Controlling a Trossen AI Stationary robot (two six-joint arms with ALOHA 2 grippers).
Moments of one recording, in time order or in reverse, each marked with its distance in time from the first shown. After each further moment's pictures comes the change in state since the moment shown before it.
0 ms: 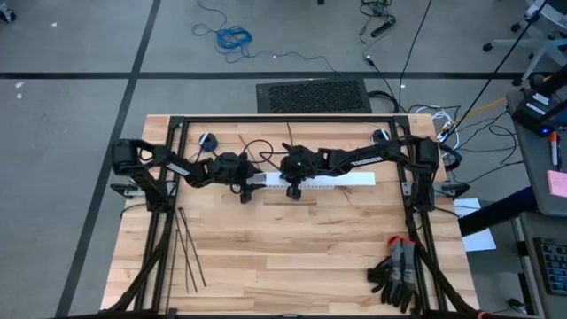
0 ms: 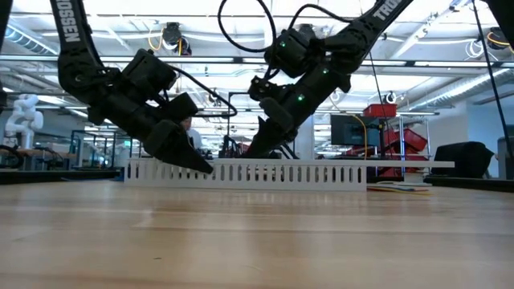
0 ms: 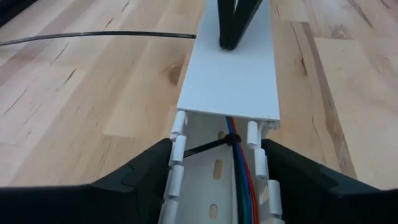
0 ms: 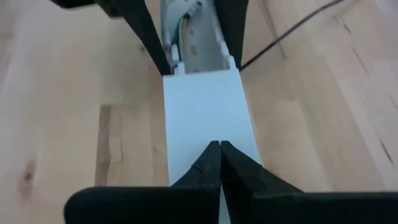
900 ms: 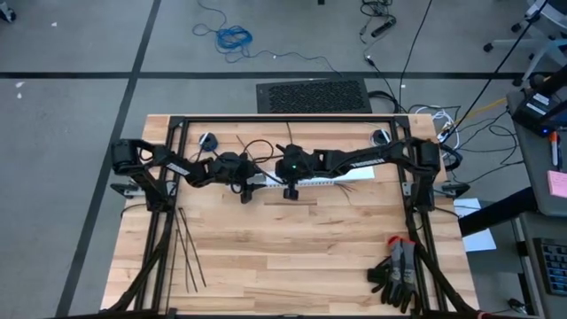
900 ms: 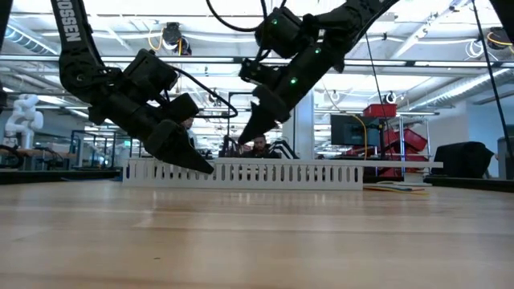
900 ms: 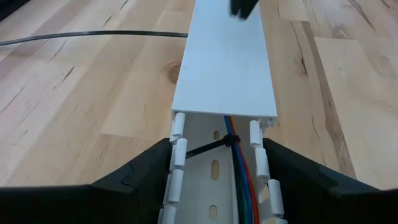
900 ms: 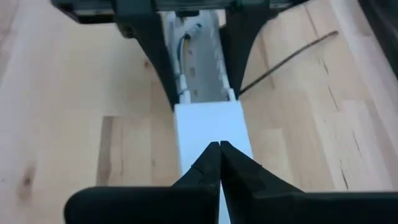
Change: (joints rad) left arm 0.000 0.002 0.000 -0.022 0.004 -0.002; right arm 0.045 -0.046 0.111 -0.122 0.121 -0.097
